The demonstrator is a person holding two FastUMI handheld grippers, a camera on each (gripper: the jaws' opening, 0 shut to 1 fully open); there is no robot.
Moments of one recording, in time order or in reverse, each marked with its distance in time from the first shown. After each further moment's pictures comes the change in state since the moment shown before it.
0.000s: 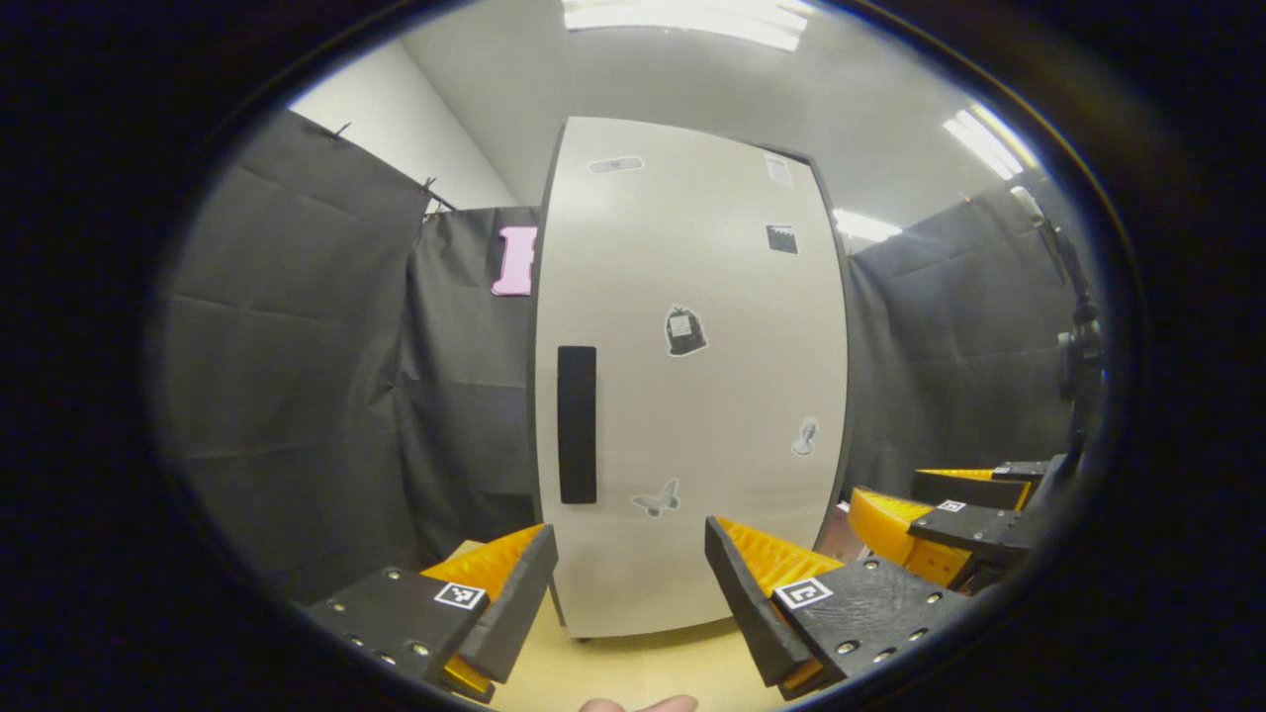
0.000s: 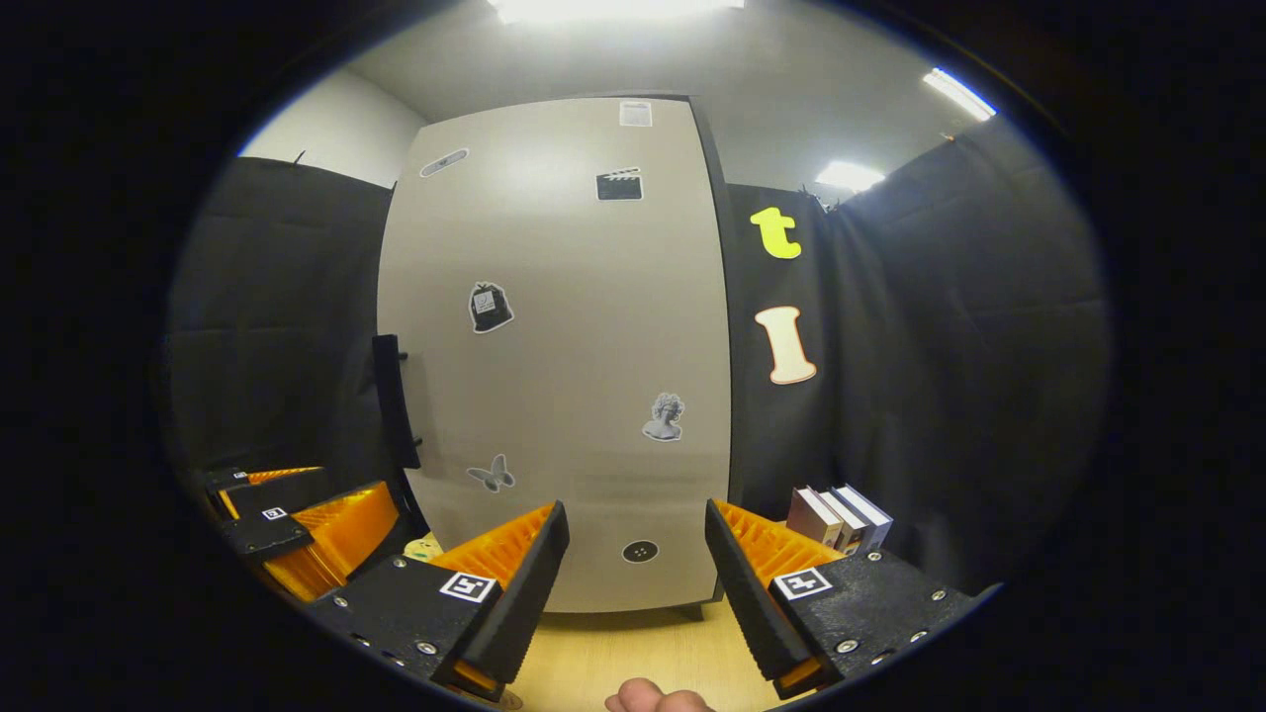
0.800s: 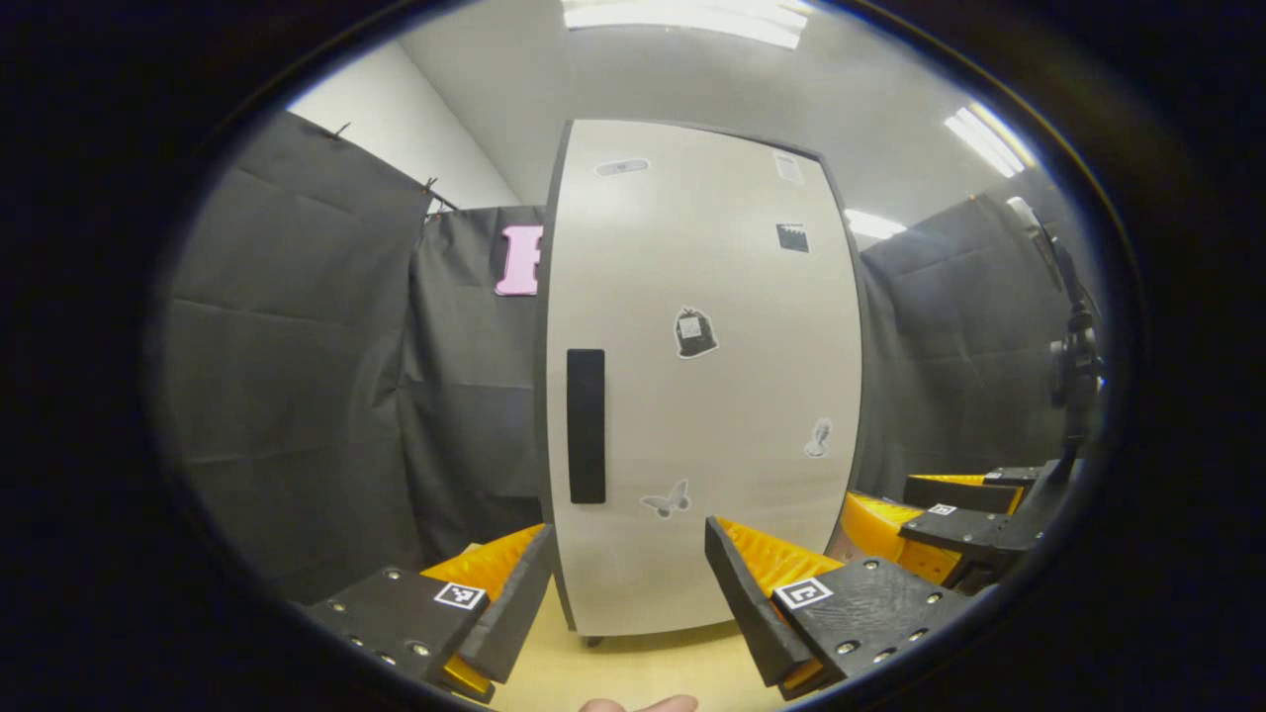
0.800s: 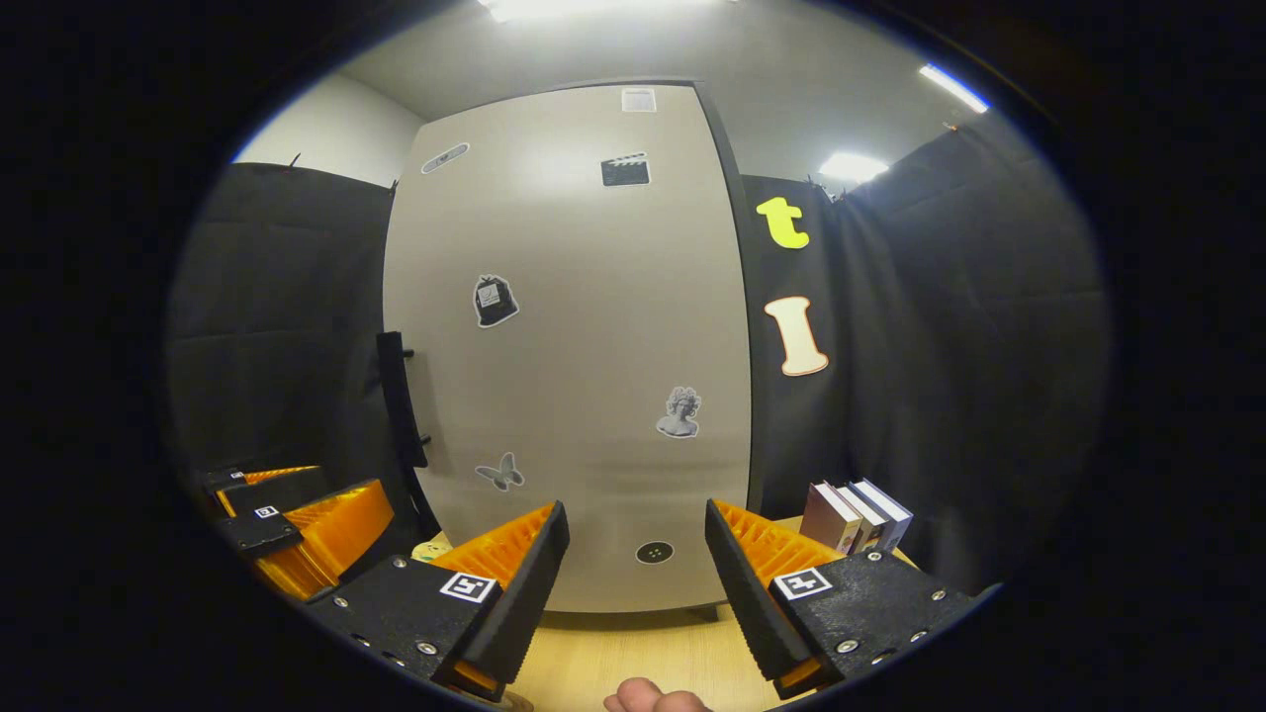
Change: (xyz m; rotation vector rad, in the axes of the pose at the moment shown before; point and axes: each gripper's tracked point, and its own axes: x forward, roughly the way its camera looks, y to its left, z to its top) left arm 0.014 0.006 -0.002 -0.009 0.006 0.017; right arm 0.018 0.008 -0.002 0.003 0.016 0.020
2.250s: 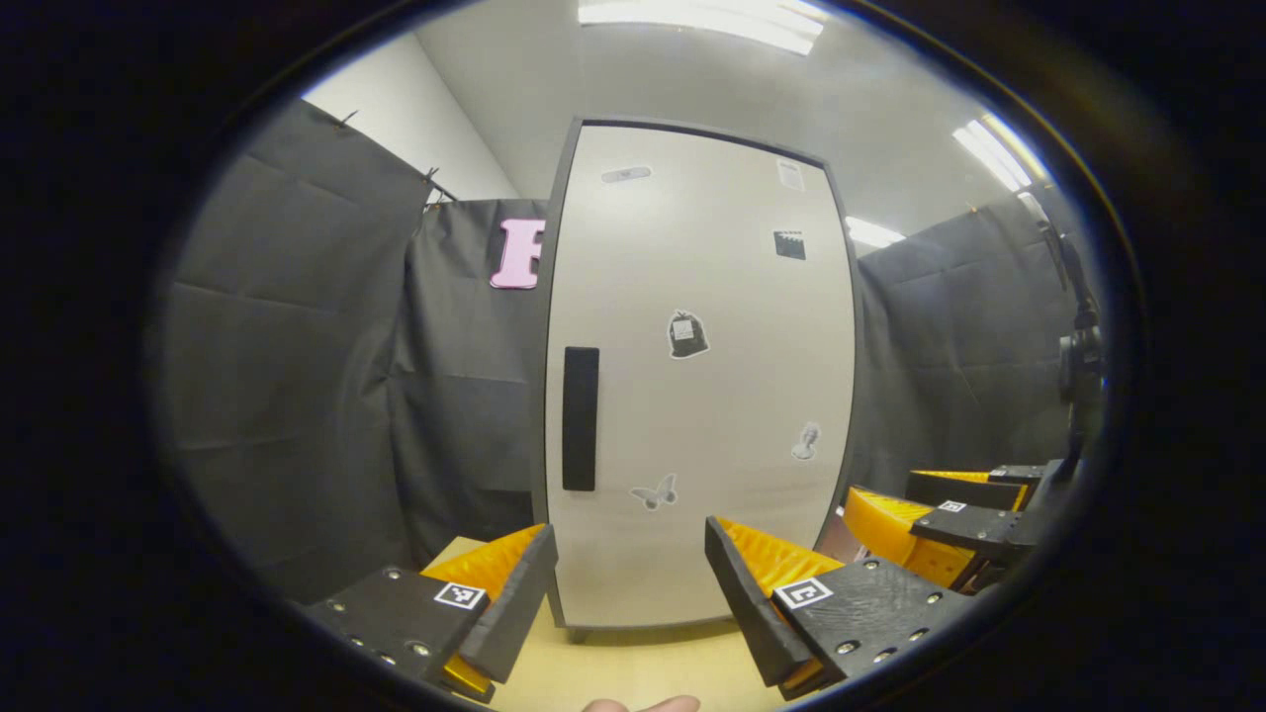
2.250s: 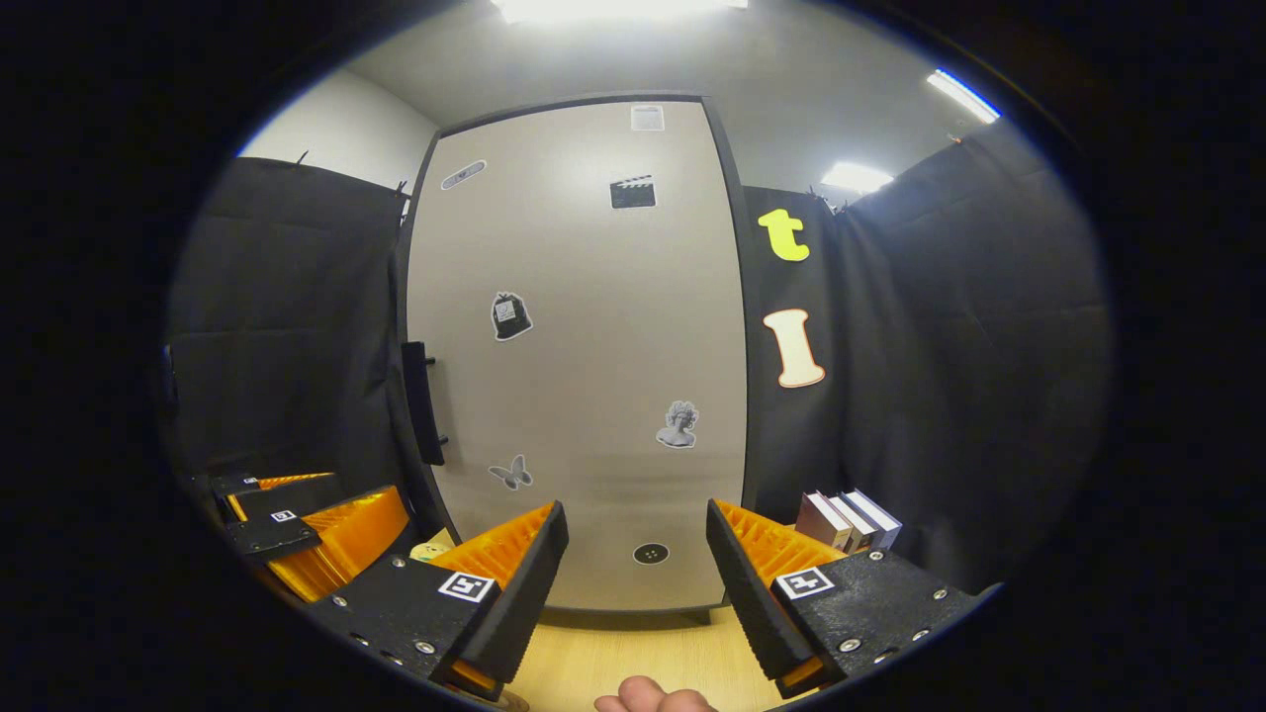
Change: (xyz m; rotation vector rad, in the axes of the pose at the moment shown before) left arm 0.003 -0.005 -0.003 -0.040 0.008 -0.037; right arm -0.015 0.003 0.015 -0.017 -0.020 -0.009
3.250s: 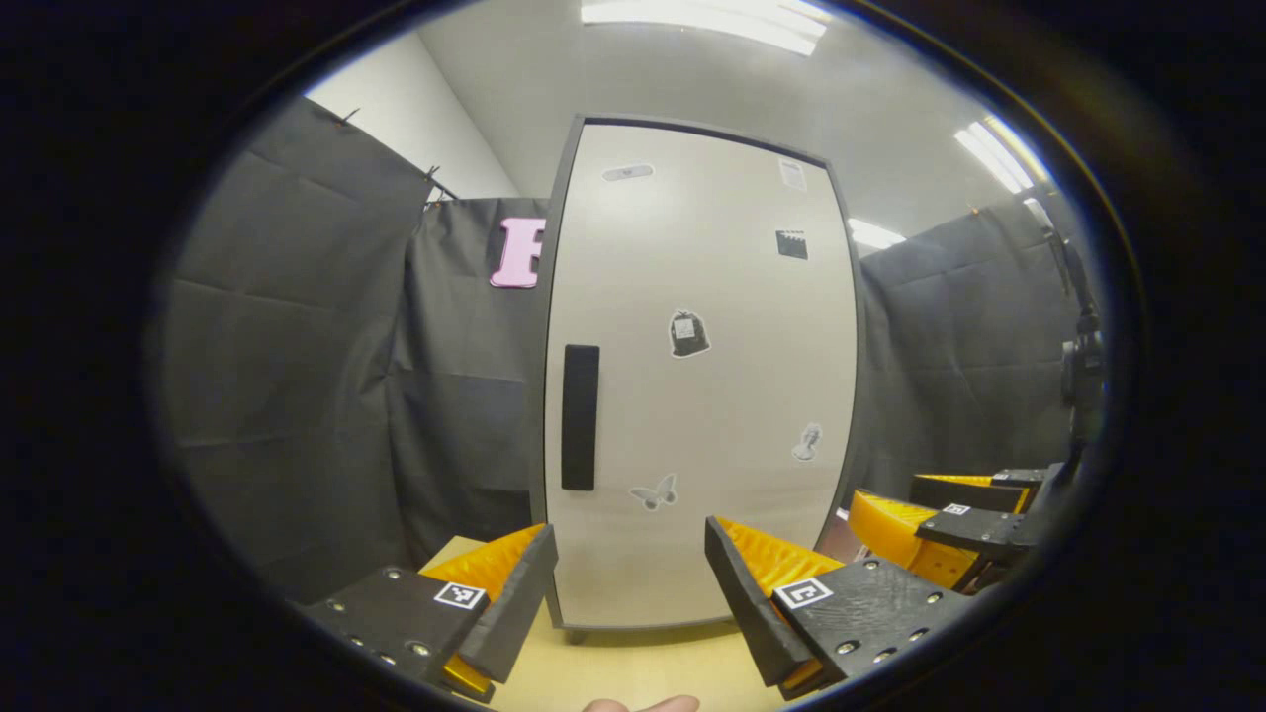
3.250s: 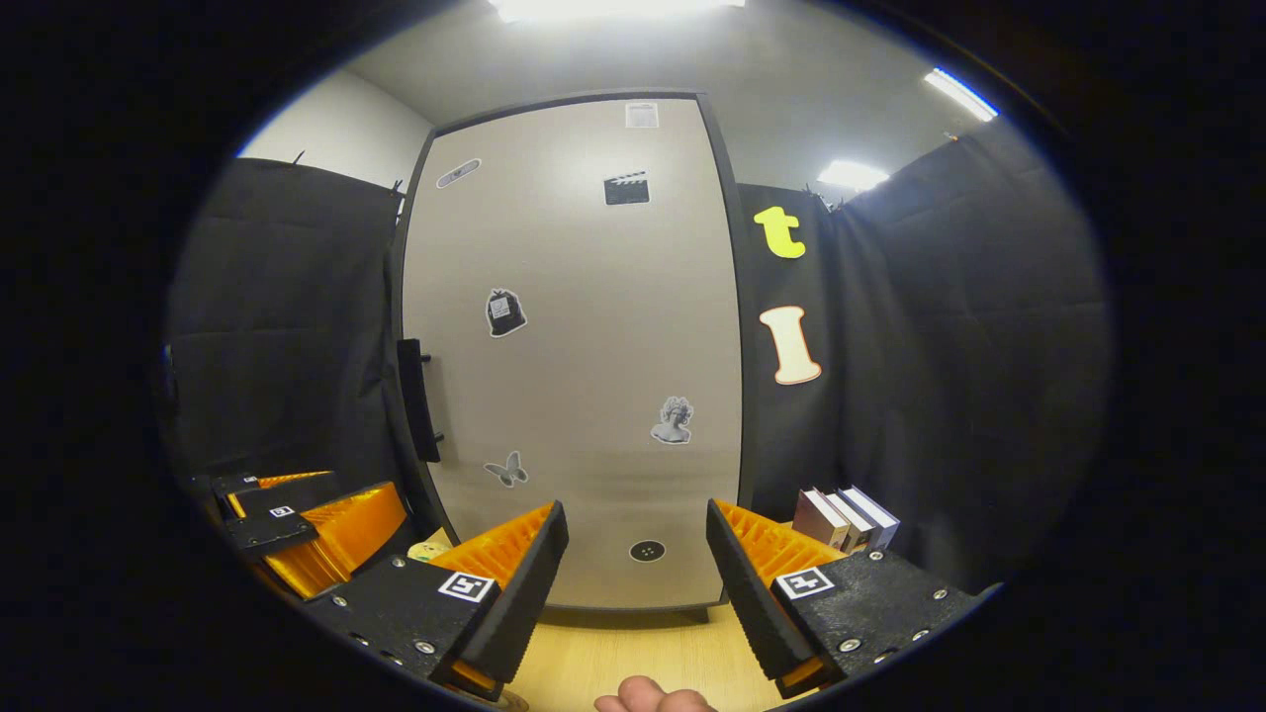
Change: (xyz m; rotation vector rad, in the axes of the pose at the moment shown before) left arm 0.002 0.001 0.000 -0.004 0.002 0.000; right arm -0.105 0.010 0.118 0.008 0.005 -0.009
